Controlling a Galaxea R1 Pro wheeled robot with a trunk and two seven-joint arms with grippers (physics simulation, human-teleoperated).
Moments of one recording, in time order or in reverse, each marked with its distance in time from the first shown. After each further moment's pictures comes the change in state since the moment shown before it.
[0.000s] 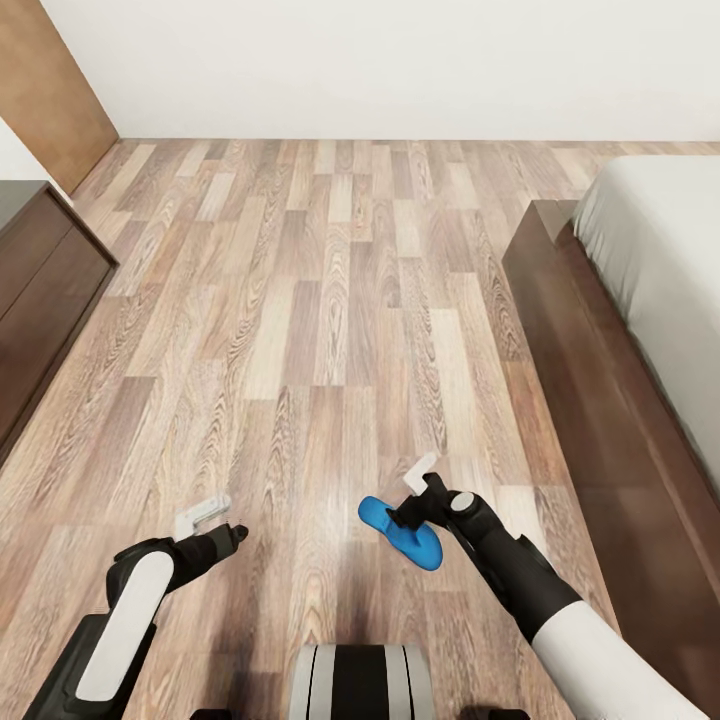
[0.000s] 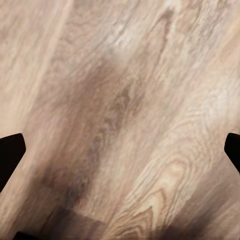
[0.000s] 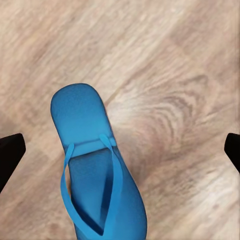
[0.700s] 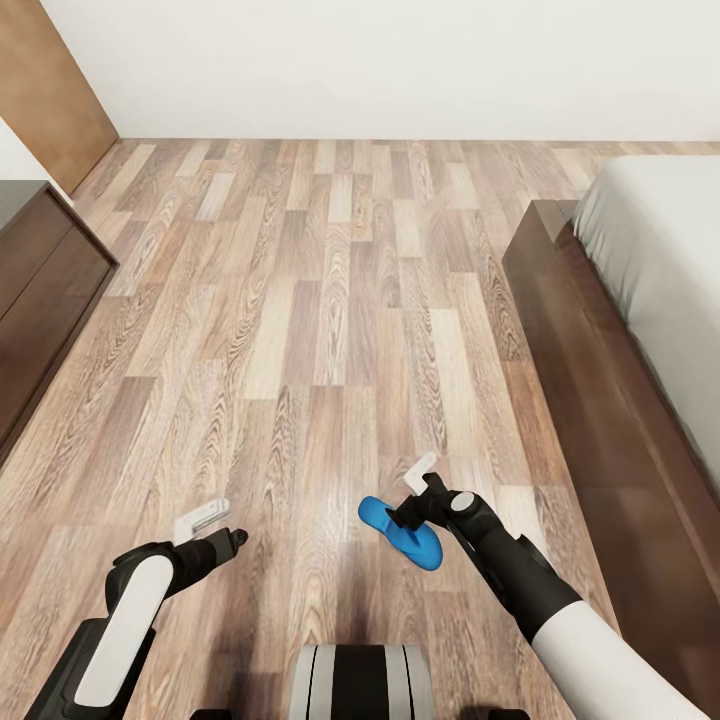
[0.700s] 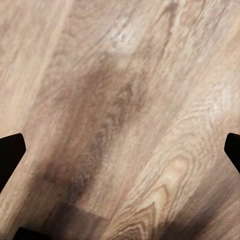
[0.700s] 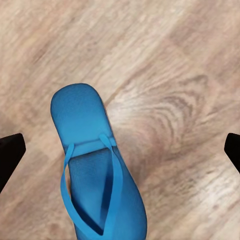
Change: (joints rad) left arm 0.011 0.000 0.000 0.000 0.000 0.000 0.000; right arm 0.000 0.000 0.000 0.000 0.000 0.000 0.000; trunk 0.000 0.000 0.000
